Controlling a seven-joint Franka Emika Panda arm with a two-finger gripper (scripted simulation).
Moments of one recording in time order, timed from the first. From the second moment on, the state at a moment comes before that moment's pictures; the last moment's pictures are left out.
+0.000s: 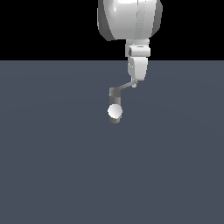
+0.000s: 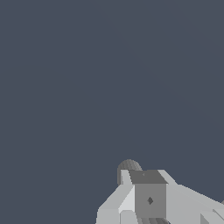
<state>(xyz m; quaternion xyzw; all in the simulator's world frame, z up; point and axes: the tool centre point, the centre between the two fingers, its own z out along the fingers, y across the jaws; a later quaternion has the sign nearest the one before) 0.099 -0.096 0.185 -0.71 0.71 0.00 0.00</state>
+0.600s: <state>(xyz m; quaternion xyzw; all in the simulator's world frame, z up) 0.072 -0.092 0.193 -0.71 0.70 -0.01 0.01</state>
